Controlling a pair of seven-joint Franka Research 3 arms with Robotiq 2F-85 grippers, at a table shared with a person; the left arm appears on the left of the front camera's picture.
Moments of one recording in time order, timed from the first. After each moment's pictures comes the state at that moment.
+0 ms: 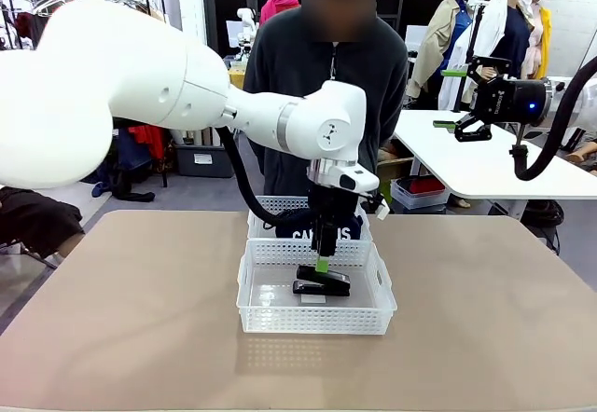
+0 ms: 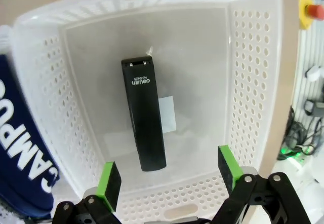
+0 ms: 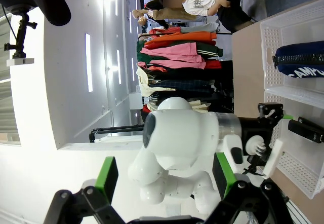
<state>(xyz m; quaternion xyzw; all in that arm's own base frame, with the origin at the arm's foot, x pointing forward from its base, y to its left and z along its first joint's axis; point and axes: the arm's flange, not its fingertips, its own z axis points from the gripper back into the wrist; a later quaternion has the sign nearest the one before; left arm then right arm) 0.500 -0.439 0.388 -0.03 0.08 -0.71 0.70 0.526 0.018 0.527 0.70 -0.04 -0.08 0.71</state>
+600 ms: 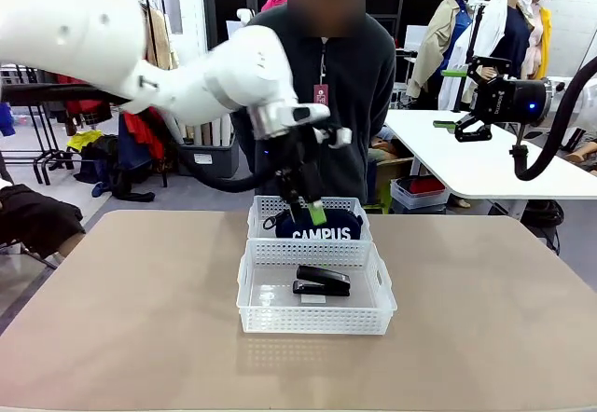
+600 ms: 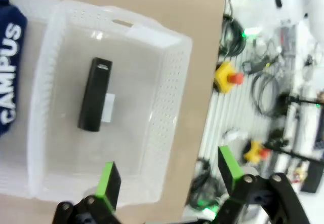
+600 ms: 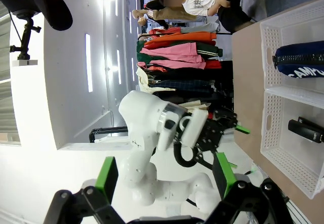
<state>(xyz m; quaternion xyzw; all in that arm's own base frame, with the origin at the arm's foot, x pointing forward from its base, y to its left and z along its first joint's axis) 0.495 -0.333 0.482 -0.26 0.04 -0.52 0.81 0.526 0.018 0.527 0.70 -0.04 -0.09 0.71</state>
